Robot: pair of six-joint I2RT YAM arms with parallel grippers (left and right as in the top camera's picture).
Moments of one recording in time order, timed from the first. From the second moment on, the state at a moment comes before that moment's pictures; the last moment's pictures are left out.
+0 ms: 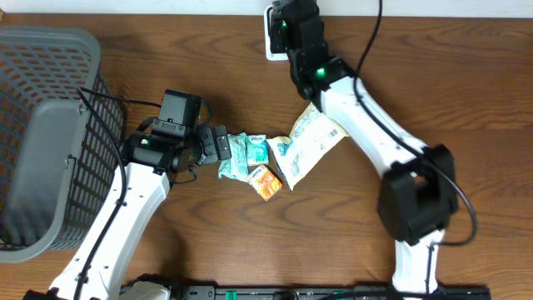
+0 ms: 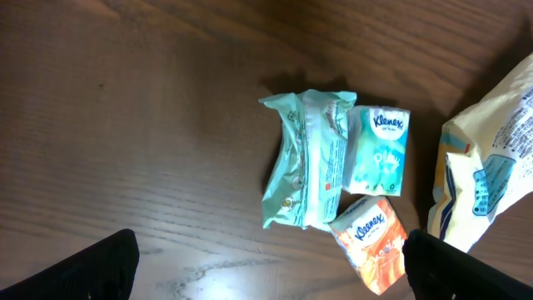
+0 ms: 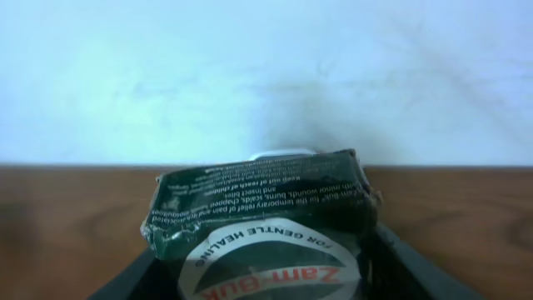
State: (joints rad) left arm -0.26 1.34 1.07 -0.86 0.02 -0.46; right arm 0.50 2.10 1.77 -0.05 0.33 0.27
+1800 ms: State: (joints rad) left arm -0.26 1.34 1.07 -0.86 0.02 -0.46; right arm 0.12 1.91 1.75 -1.02 0.08 0.30
